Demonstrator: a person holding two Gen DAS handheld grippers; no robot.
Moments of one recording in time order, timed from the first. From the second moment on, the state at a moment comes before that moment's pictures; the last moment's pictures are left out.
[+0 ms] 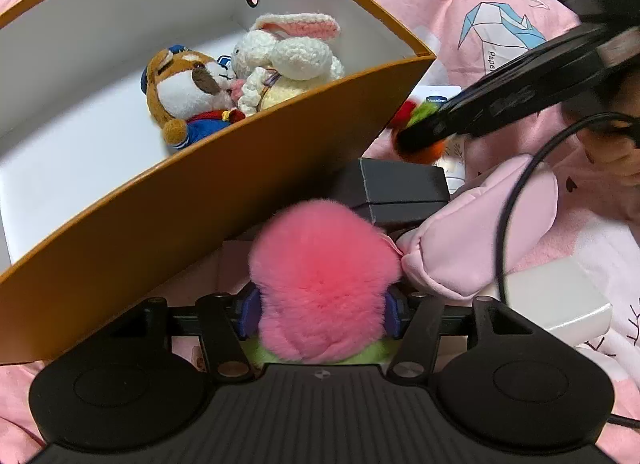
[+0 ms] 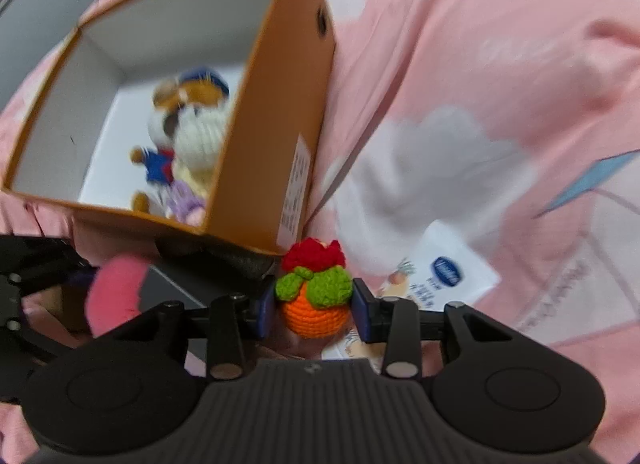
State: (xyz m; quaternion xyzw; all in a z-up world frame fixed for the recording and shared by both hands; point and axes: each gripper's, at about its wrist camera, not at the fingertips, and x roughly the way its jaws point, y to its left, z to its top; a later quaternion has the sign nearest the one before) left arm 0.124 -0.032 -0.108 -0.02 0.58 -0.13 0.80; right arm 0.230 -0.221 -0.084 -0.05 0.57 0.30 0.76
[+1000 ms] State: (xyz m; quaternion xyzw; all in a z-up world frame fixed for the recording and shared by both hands) left arm 0.107 -0.022 -0.090 -0.03 0.51 -0.13 0.85; right arm 0.183 -0.253 -0.030 0.07 0.49 0.28 0.82
